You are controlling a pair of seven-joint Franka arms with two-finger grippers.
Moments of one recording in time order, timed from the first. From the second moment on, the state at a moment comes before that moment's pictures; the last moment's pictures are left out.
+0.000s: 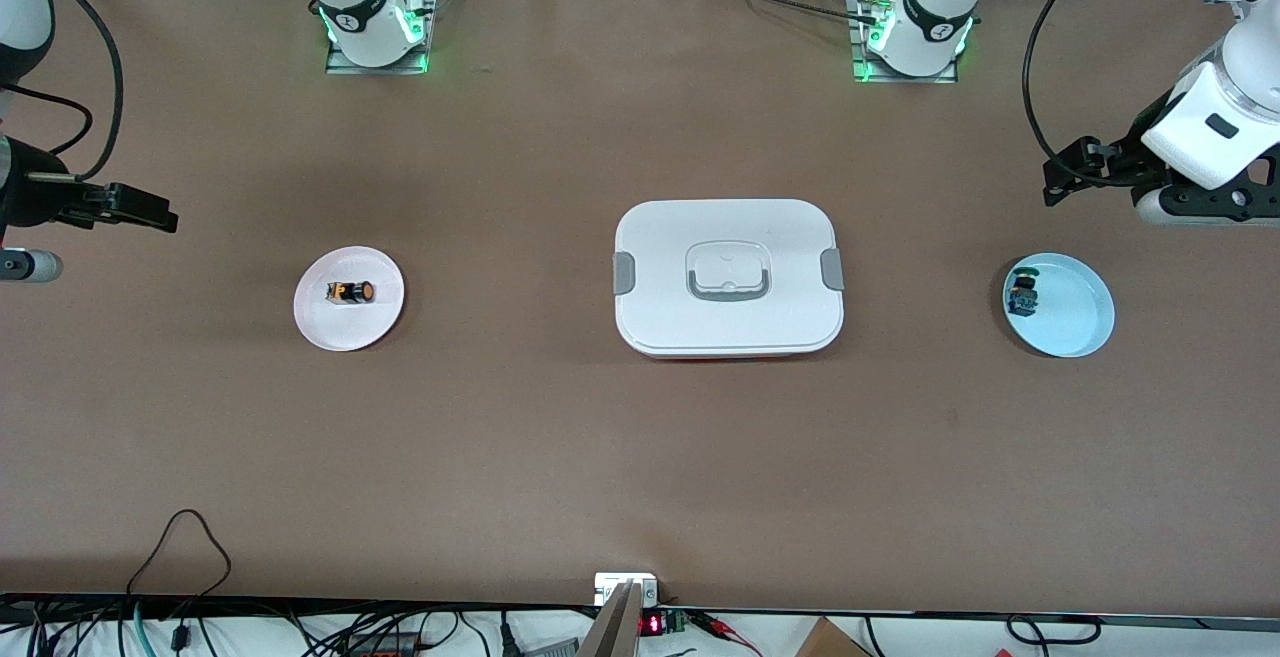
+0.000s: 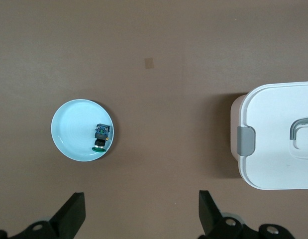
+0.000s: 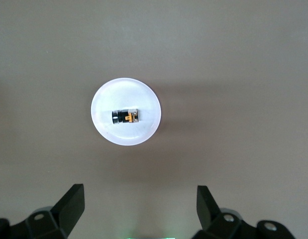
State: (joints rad) left arm -0.02 -0.01 -0.04 -1.66 0.01 1.63 -0.07; right arm 0.04 0.20 -0.10 -1.47 0.00 1.50 -0.02
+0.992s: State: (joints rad) left arm -0.02 -0.01 -0.04 -1.66 0.01 1.63 -0.07; right arm 0.03 -0.02 -0.09 -1.75 0.00 1.69 -0.02
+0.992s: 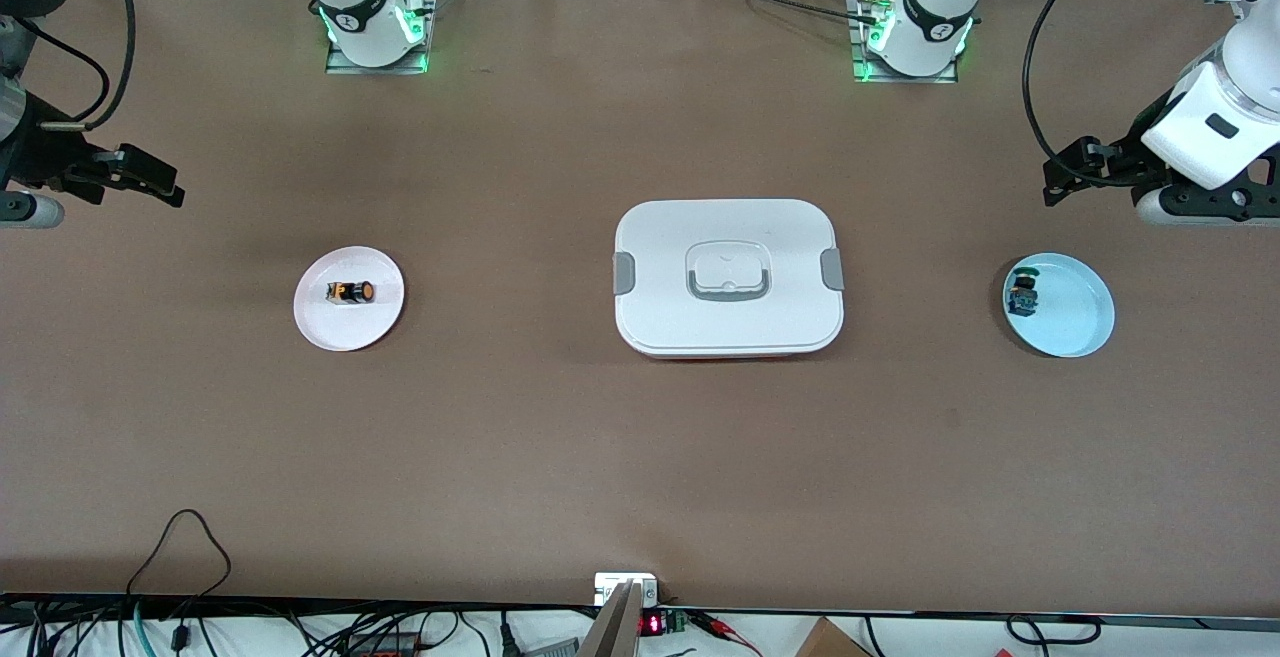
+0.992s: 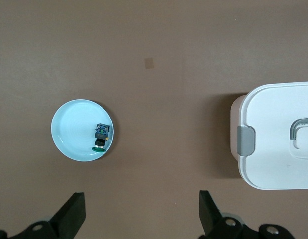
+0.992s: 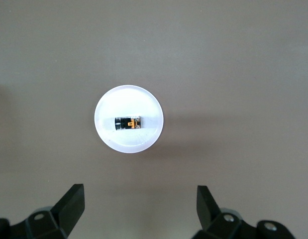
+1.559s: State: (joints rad) left arm -0.02 -0.01 -0.04 -1.66 0.01 1.63 -0.07; right arm 0.03 -0.04 -0.08 -1.72 0.00 1.66 0.01
